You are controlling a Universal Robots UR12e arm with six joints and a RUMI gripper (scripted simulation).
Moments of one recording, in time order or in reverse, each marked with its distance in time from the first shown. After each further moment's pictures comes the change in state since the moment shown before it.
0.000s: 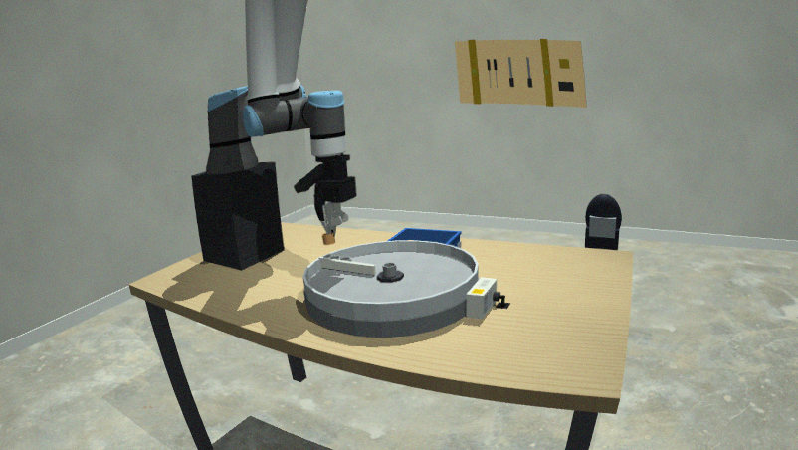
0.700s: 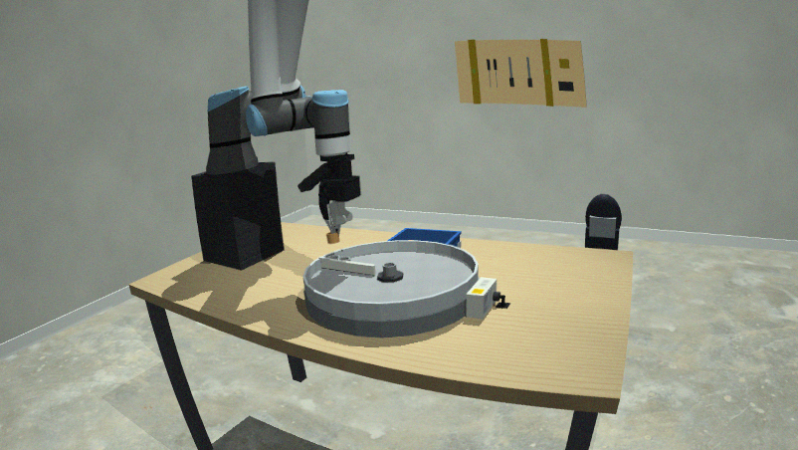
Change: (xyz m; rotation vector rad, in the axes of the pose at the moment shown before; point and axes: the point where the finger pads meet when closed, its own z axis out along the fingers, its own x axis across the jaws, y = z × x) arm 0.011 0.006 0.000 0.000 0.000 0.000
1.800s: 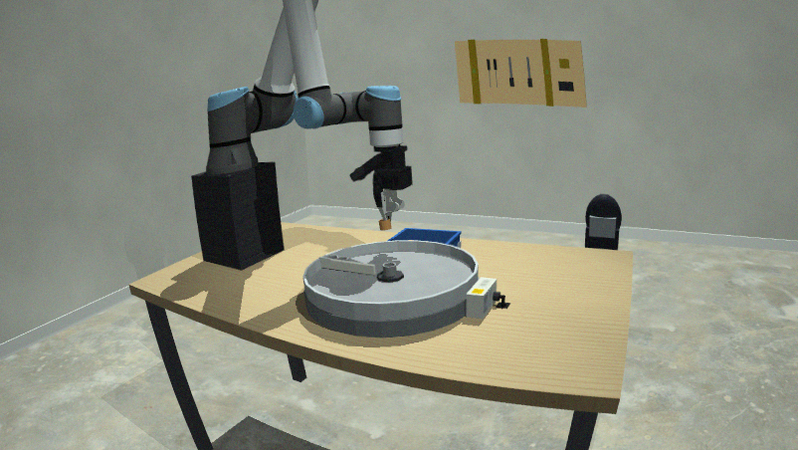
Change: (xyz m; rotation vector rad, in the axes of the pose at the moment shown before) arm 0.144 0.076 -0.001 -0.002 0.002 -0.001
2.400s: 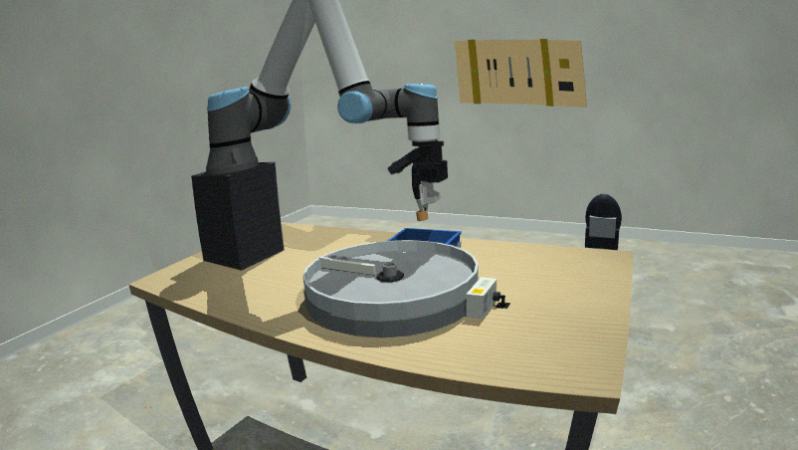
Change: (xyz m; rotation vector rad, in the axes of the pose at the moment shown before) arm 0.111 0.060 0.000 0.001 -0.001 0.000
